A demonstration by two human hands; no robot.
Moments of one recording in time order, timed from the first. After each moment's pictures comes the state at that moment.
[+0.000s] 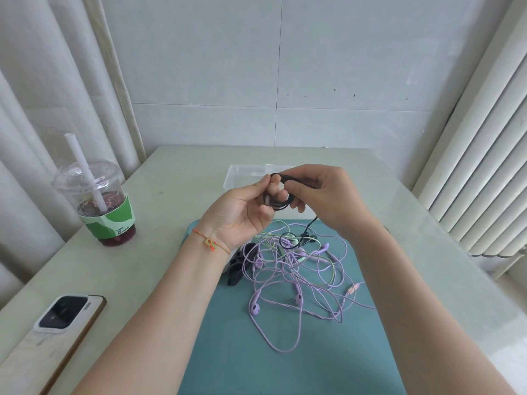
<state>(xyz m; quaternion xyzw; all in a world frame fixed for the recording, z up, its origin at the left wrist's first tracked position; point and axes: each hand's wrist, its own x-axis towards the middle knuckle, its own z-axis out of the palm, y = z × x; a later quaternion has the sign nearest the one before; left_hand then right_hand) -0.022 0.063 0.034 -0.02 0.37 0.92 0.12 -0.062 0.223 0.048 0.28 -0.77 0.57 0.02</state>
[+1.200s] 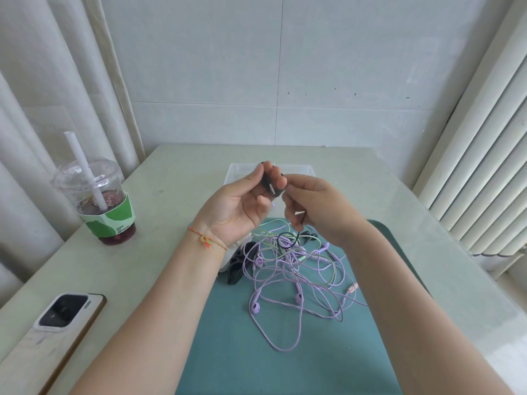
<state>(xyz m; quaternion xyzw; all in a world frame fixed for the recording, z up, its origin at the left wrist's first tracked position) -0.019 0.059 0.038 0.04 0.34 0.93 0.10 -0.058 0.213 0.036 0.23 -0.71 0.65 -0.14</state>
